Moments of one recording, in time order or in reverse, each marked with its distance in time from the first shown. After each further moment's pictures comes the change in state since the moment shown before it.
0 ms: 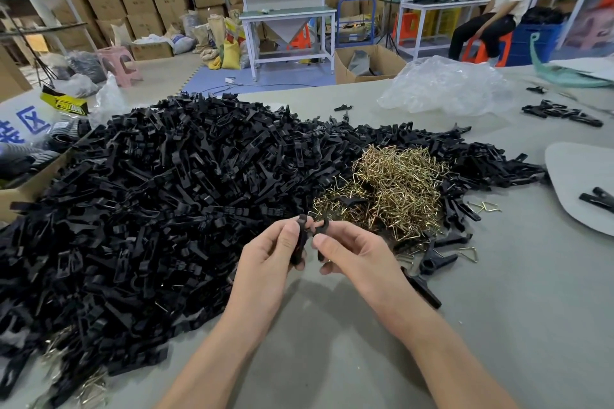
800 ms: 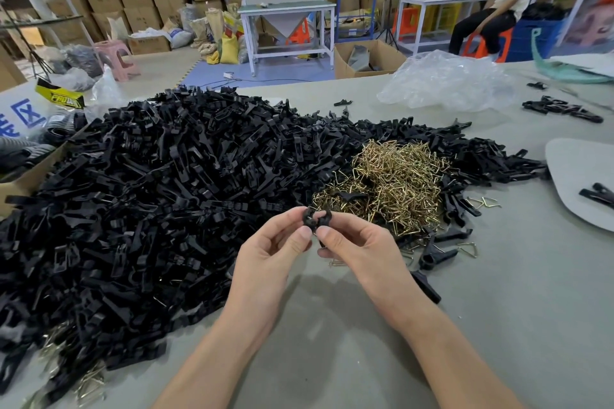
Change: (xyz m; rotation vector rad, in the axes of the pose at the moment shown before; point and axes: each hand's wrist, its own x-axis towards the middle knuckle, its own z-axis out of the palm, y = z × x) left_hand -0.004 0.003 0.006 -0.310 0.056 -0.073; right_hand -0.003 -0.006 -0.001 0.027 0.054 -0.017
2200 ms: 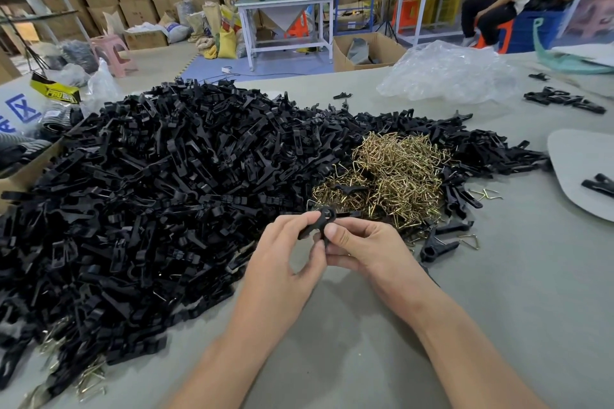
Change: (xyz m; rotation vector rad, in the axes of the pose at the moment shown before) left_hand -0.014 -0.004 0.002 0.943 -0.039 0.494; right_hand 0.001 0.002 -0.011 0.172 -0.102 0.187
